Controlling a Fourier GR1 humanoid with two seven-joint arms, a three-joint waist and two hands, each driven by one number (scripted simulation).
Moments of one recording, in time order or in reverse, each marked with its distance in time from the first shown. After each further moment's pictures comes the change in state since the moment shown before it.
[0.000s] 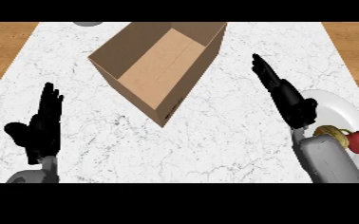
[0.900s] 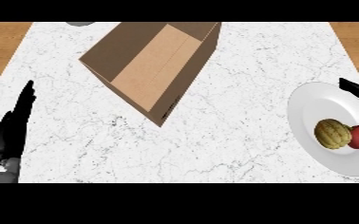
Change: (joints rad) left arm 0.008 0.244 -0.040 0.031 -0.172 -0.064 0.099; right arm 0.148 -0.578 -0.121 0.195 0.093 0.468 -0.690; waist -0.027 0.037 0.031
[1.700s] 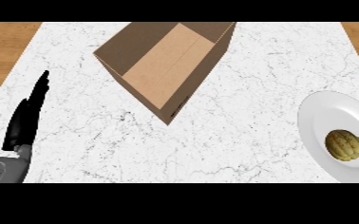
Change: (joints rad) left arm -0.093 -0.011 -0.047 0.036 -0.045 -0.028 0.042; right arm -0.074 -0.257 0.201 0.217 0.508 -0.310 -0.290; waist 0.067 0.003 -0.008
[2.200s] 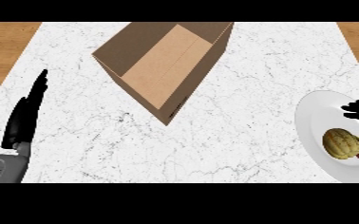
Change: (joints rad) left arm -0.017 -0.005 0.022 0.026 -0.016 -0.014 0.009; right arm -0.210 0.141 0.146 0.274 0.298 -0.095 -0.026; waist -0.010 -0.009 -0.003
